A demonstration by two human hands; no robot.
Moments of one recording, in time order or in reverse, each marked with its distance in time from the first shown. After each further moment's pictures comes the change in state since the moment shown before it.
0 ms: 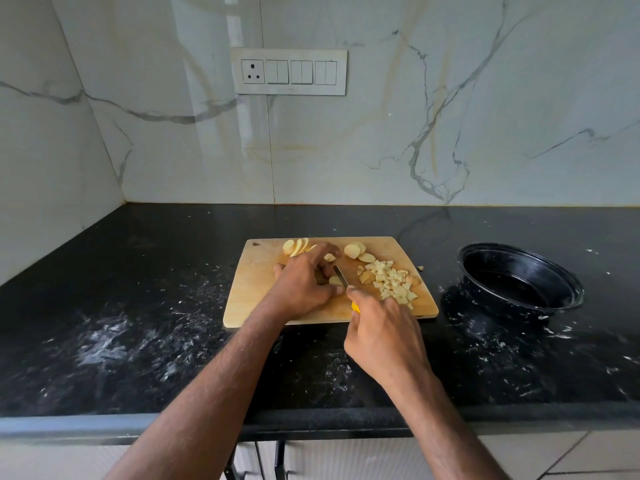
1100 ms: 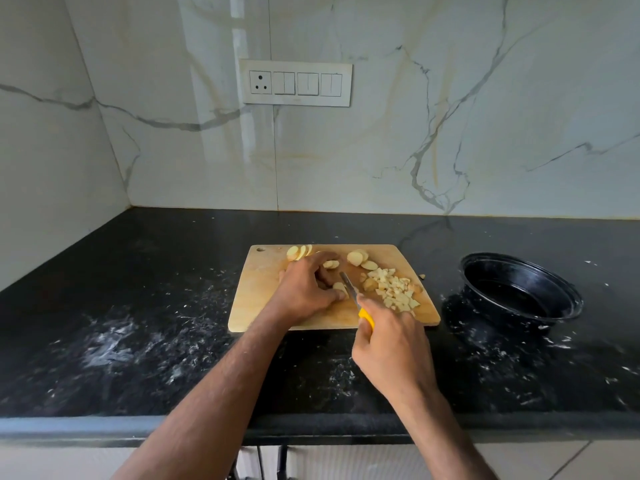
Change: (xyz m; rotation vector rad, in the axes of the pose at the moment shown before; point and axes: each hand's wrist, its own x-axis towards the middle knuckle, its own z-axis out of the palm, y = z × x) left_hand 0.006 -0.011 0.005 -0.144 0.028 0.023; right_hand -0.009 0.004 0.005 0.039 0.103 0.058
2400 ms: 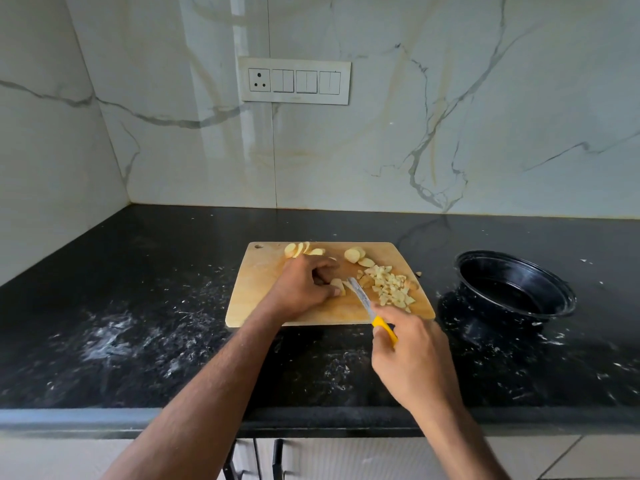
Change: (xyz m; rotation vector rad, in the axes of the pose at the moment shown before) left_hand -0.003 0.008 -0.004 0.039 -0.037 0.012; right_hand -0.019 0.009 -0.032 0.079 -0.027 0.087
